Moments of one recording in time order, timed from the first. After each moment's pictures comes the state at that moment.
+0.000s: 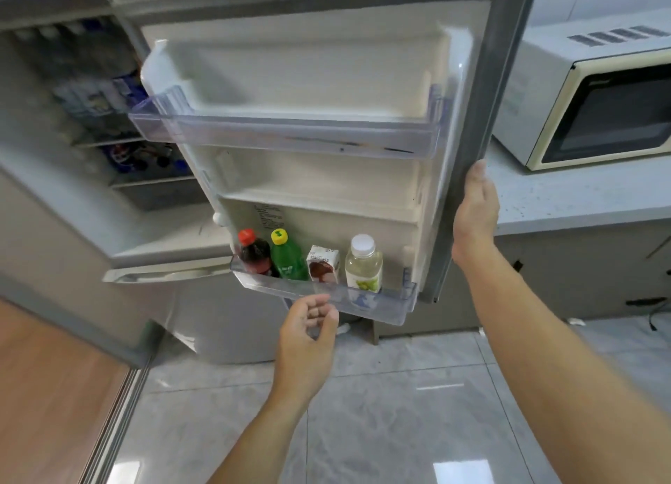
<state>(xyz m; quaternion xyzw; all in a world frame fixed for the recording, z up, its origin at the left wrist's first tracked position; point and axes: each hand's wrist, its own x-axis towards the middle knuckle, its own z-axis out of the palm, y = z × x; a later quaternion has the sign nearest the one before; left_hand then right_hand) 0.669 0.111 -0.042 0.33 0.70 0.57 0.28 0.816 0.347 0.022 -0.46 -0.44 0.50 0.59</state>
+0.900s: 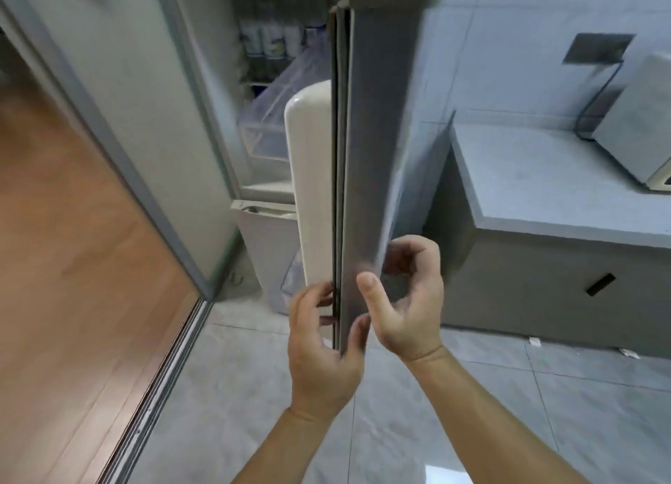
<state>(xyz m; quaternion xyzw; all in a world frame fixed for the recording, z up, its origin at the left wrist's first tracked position) 0.530 -0.149 -0.025 0.41 0.64 0.65 -0.01 0.593 -0.040 0.008 -0.20 -0.72 0.38 0.55</state>
